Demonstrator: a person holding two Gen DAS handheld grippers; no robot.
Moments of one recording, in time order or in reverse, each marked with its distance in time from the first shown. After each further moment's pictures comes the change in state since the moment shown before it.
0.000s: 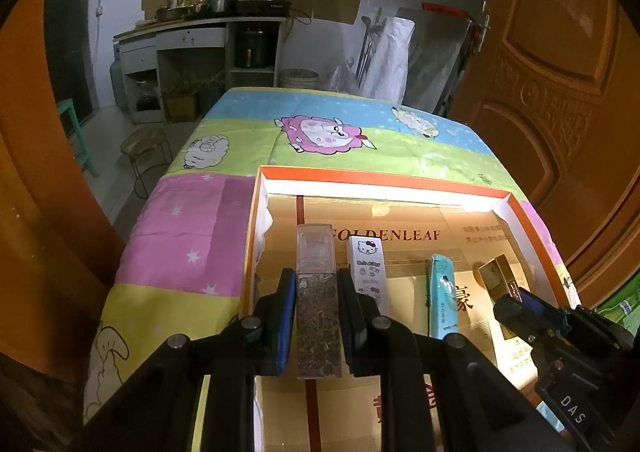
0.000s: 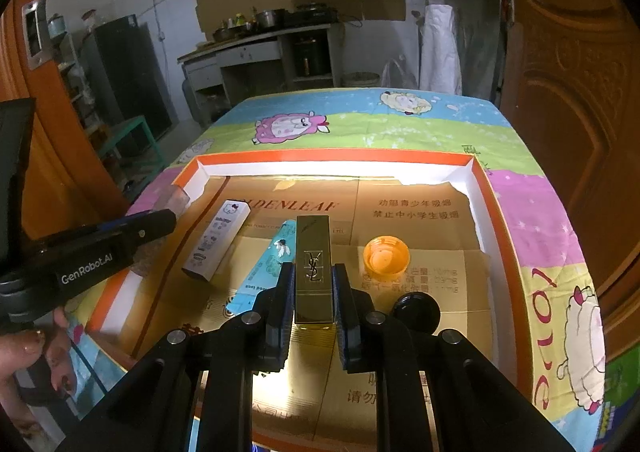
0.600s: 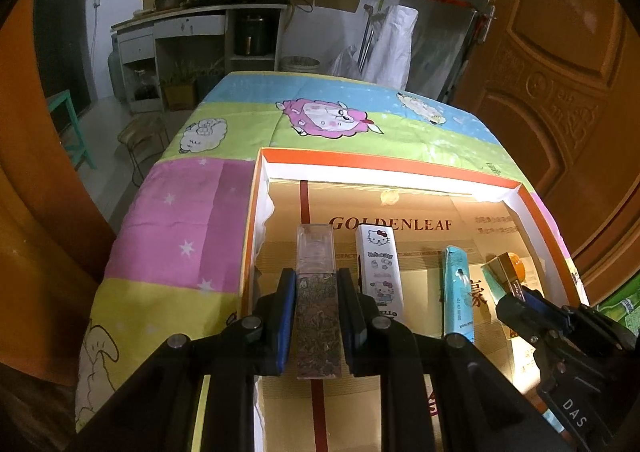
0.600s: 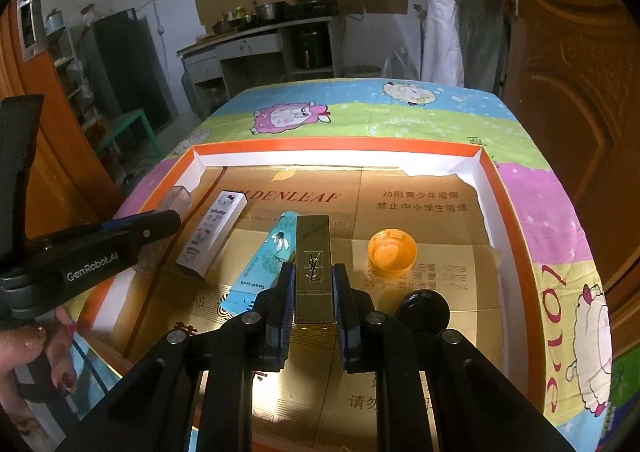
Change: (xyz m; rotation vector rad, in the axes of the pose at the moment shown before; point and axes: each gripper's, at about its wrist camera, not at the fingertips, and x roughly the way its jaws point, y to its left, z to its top) left arm 0.018 0.004 -0.001 -0.007 0.045 -0.001; right arm 0.012 0.002 -0.001 -0.007 0.027 -0.001
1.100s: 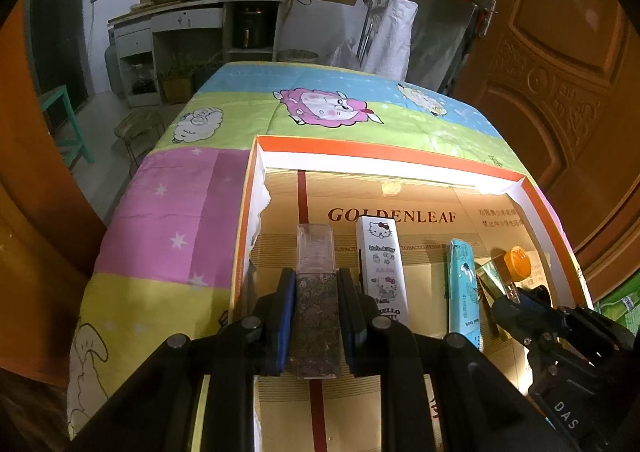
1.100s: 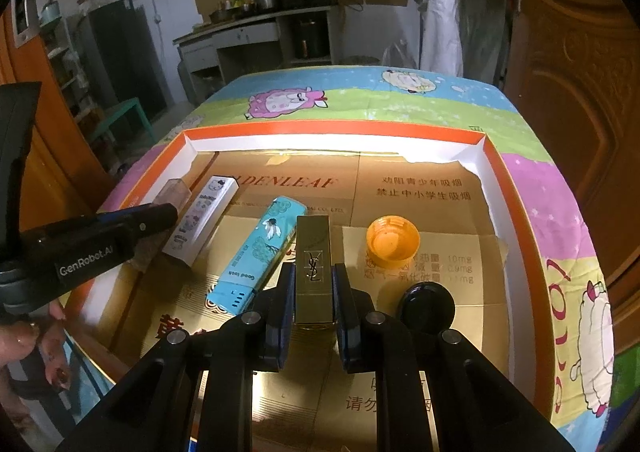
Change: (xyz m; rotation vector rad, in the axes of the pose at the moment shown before) left arm 0.009 0.001 -0.003 0.000 0.026 -0.009; right arm 0.011 0.001 -0.004 -0.011 0.038 -0.021
